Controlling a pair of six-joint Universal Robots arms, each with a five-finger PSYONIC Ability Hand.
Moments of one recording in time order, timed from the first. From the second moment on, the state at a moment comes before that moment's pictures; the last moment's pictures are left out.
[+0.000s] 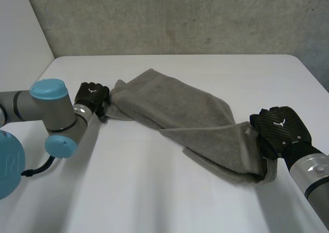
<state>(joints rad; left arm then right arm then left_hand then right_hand) 4.44 -2.52 -1.04 3.35 -1.50 3.54 1.75 -1.57 2.13 -0.37 1.32 2.67 0.79 0.79 0.79 0.79 0.60 1.32 1.33 1.34 1.33 1.17</state>
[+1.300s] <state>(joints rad) 4.59 -2.01 -1.80 3.56 -1.25 3.31 1.63 -1.29 1.59 0.24 1.11 2.60 0.67 0.68 0.70 0.67 0.53 1.32 1.33 1.34 1.33 1.17</state>
